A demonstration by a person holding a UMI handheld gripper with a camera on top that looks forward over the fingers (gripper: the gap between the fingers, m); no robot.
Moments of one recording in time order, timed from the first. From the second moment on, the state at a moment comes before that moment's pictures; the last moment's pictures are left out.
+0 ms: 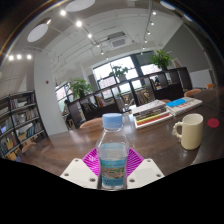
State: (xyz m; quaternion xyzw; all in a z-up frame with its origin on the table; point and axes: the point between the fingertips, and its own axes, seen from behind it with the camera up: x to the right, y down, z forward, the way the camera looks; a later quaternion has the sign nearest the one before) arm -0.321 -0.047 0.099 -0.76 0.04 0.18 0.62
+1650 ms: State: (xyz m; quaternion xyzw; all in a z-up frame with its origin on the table) arm -0.094 0.036 0.259 -0.69 0.19 0.20 0.67
